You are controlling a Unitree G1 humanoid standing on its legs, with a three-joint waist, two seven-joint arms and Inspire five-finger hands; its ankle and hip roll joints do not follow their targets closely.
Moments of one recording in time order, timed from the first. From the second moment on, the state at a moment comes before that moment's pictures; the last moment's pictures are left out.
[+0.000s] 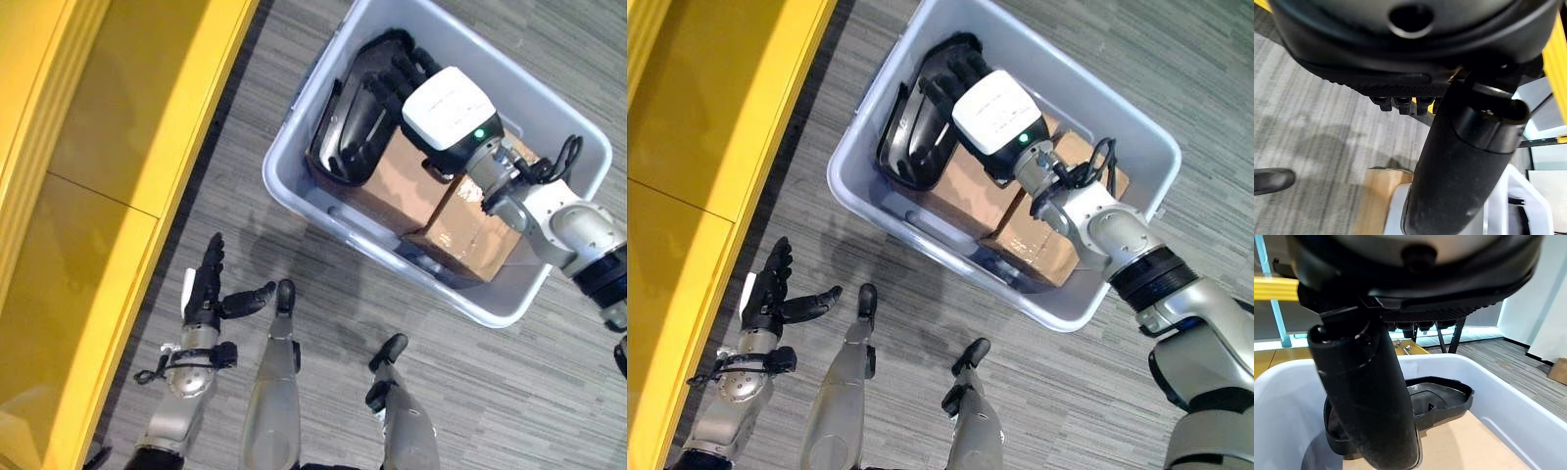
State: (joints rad) left arm 0.01 0.46 -0.12 0.13 -0.25 -0.17 0.27; right arm -1.15 -0.93 0.83 0.35 -0.80 -0.06 -0.23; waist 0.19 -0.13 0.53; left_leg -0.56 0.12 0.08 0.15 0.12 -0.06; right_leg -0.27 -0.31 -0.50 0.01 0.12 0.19
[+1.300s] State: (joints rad) left arm -0.02 0.49 -0.16 0.08 -0.31 -0.24 0.32; right arm -1.53 -0.92 1.09 0.94 -0.84 0.05 -0.35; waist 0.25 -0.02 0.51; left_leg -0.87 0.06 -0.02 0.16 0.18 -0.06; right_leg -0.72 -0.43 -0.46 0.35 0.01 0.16
